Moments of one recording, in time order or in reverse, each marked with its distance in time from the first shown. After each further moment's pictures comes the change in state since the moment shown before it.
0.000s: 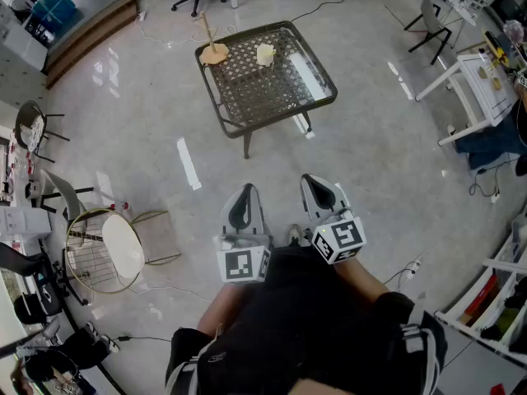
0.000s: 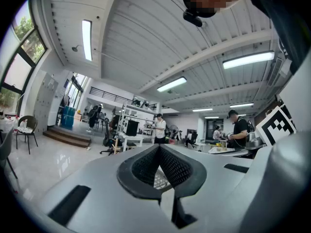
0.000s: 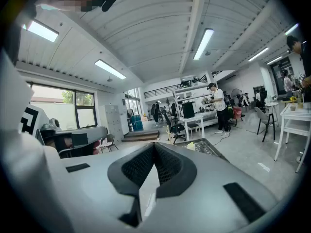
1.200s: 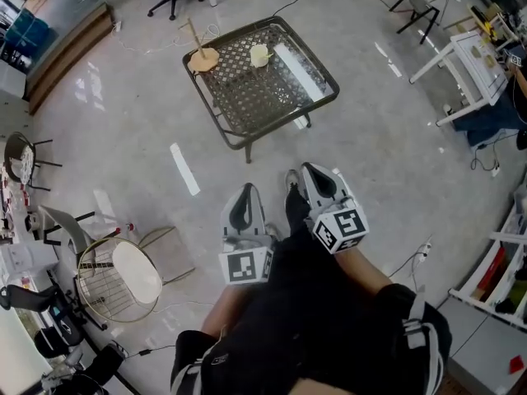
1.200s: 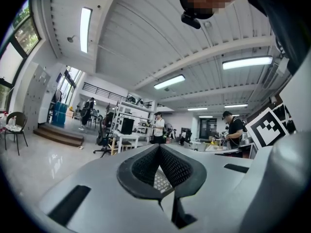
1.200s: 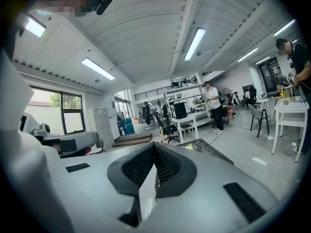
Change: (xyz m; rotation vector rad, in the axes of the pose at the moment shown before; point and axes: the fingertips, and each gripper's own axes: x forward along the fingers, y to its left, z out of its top) left arm 0.063 0.075 -0.007 -0.010 0.022 -0.089; right arm 0.101 -0.008 0.005 0.057 -0.027 -0.116
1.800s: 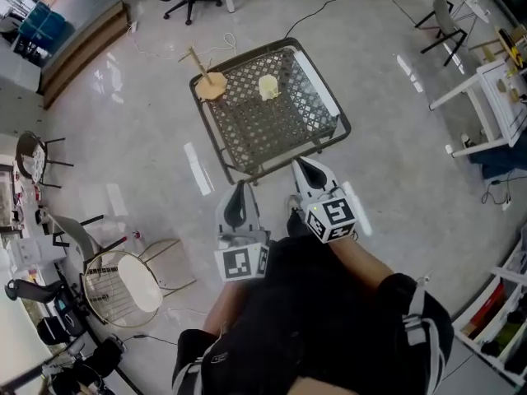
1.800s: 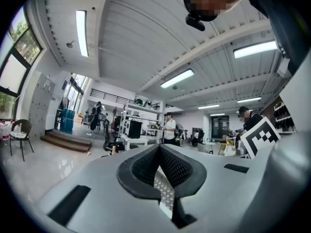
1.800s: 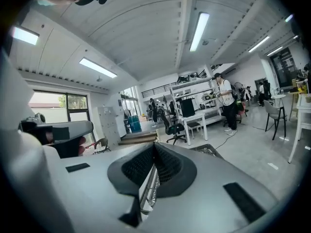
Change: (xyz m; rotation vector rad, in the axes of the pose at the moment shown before) left arm 0.184 0.026 0.025 0.053 -0.018 0.130; right arm 0.170 -0.111 0.045 -0.005 0.033 0.128
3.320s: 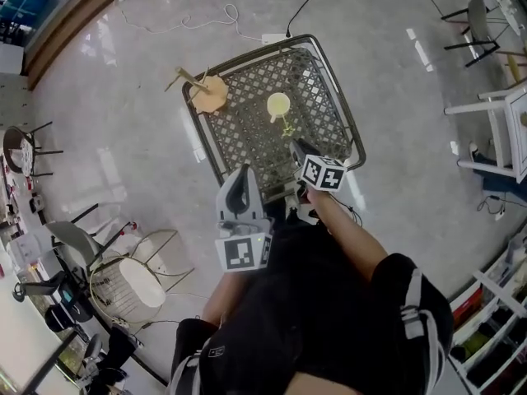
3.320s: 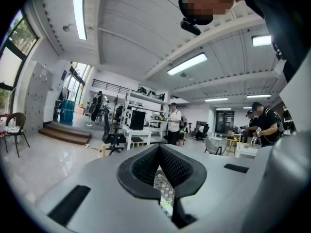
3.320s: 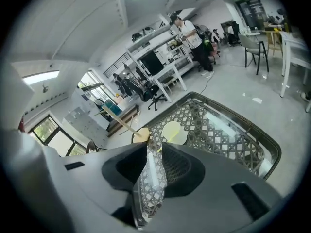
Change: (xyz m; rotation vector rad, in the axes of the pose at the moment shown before) left arm 0.257 0.067 -0.032 -0.038 0.115 0.026; right arm 0.263 -0.196 -0.151 0.501 0.444 -0.158
